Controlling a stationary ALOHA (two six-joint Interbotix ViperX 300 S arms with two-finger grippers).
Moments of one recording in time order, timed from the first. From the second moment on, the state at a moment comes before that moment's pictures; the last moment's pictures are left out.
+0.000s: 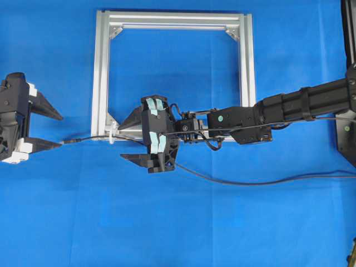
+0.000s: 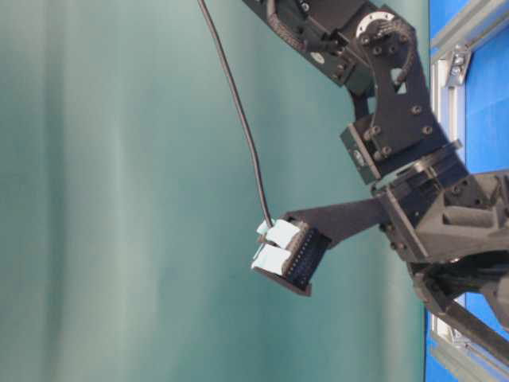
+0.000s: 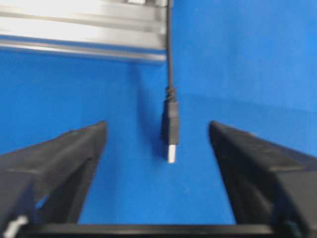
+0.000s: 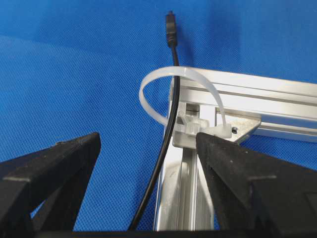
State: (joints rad) left arm -0.06 -0.66 1.36 -0.08 0.03 -0.08; right arm 0.04 0.45 0.37 -0.06 -0.41 0.13
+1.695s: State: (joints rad) left arm -0.05 -0.97 1.34 -0.07 0.06 -0.08; right arm 0.03 0.24 0.38 -0.06 -0.30 0.13
